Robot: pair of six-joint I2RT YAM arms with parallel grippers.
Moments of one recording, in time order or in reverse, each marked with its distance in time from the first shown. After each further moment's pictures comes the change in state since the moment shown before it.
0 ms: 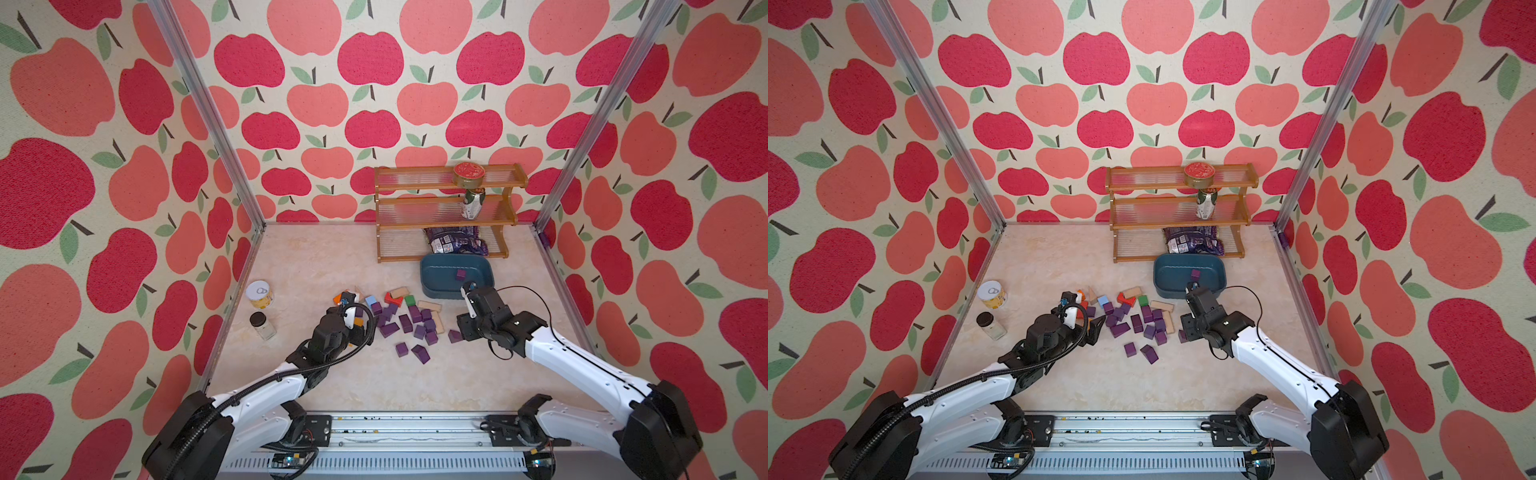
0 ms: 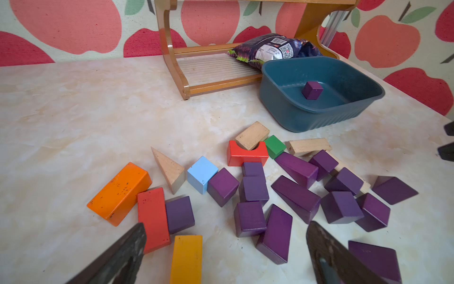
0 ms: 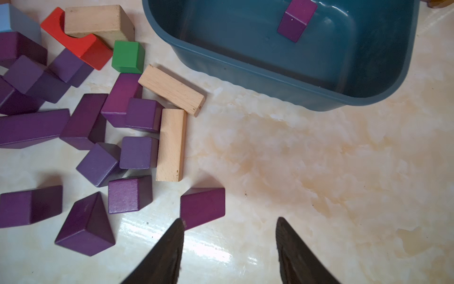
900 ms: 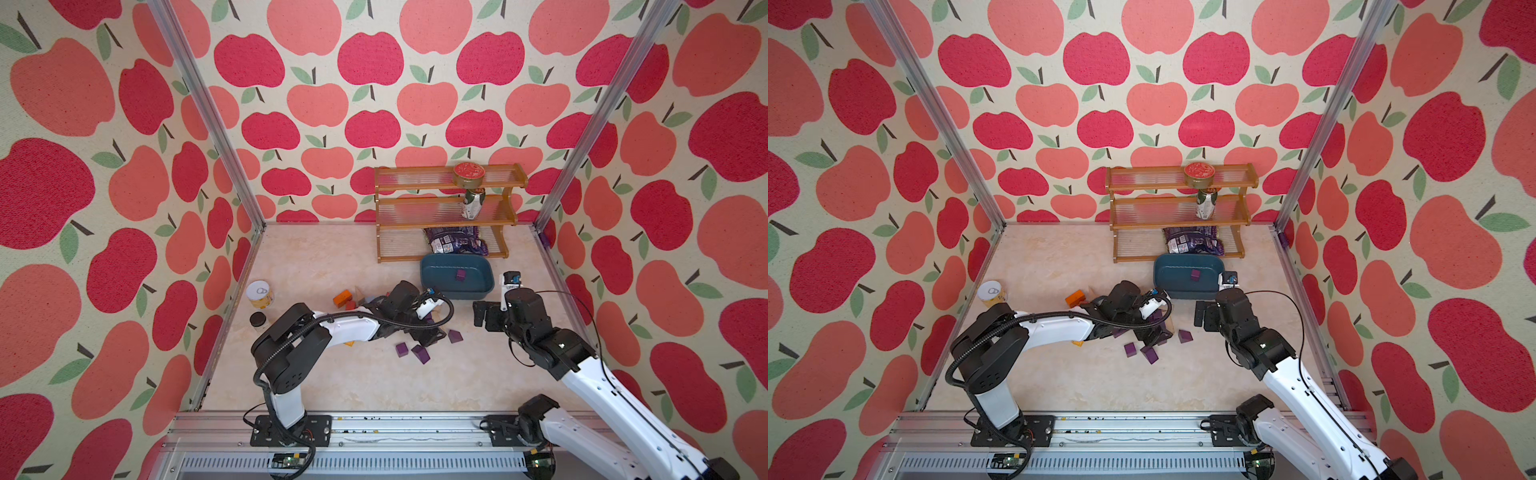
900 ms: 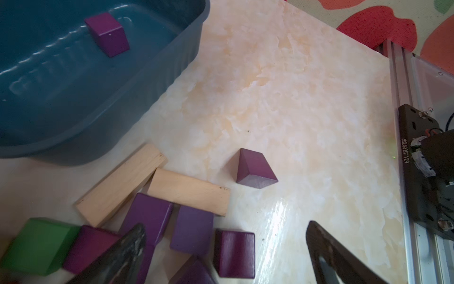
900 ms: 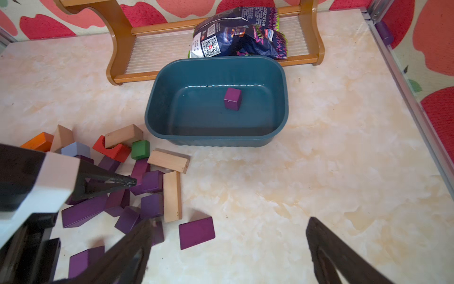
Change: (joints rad) left arm -0.245 0.771 0.728 -0.277 0.435 0.203; right arm -0.096 -0.351 0.006 -0.041 0.100 0.133
